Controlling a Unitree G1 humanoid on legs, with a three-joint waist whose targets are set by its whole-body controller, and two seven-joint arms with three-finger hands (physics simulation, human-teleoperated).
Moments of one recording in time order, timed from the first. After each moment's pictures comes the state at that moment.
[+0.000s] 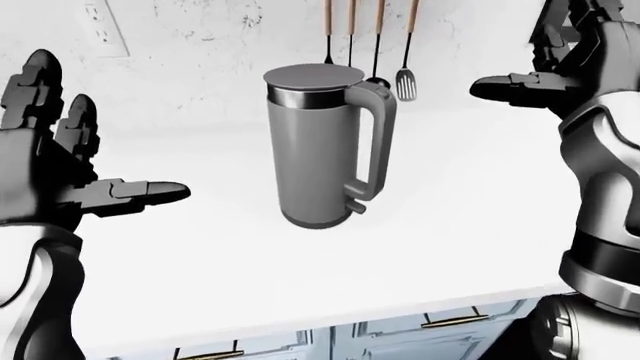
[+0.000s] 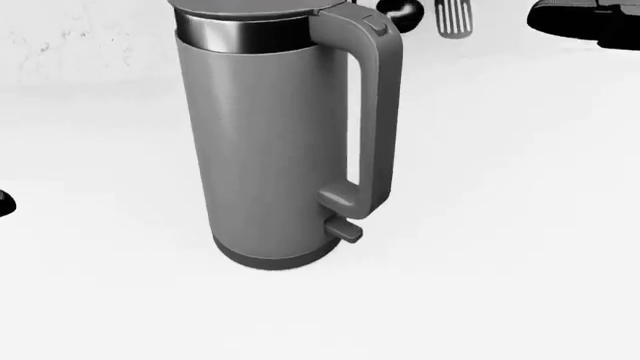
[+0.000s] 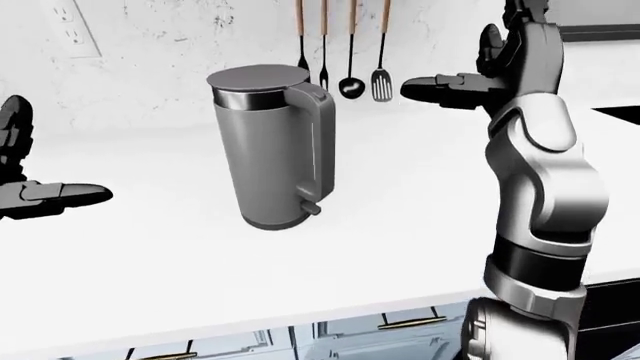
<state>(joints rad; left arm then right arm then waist) -0.33 0.45 0.53 -0.72 -0.33 0.85 -0.02 -0.80 -0.55 -0.30 -0.11 0.36 0.69 -0.10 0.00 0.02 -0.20</state>
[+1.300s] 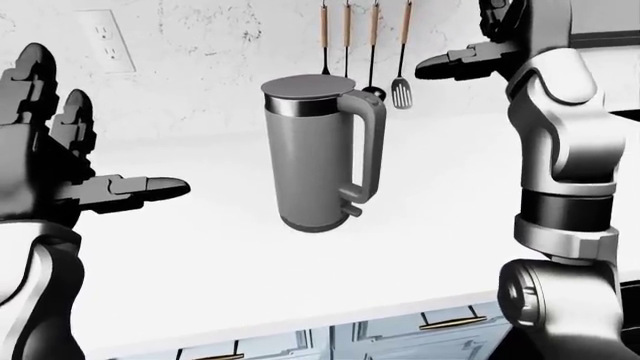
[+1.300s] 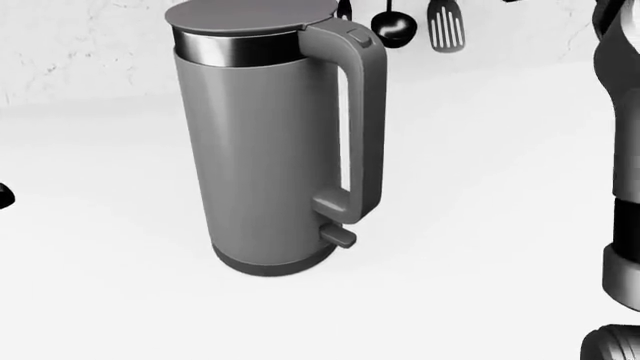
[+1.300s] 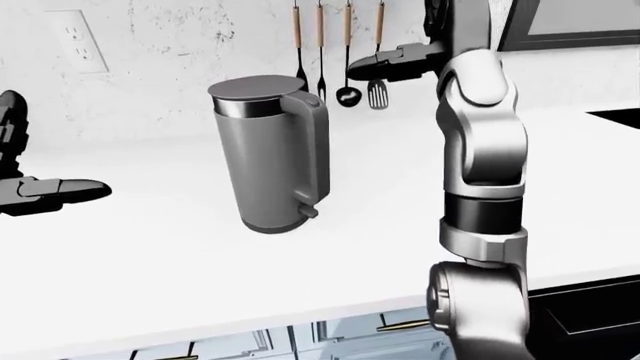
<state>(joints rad) -0.35 0.46 0.52 -0.72 -0.33 0.86 0.00 -1.03 -0.42 -0.17 0.13 0.09 0.54 0.06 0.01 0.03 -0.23</state>
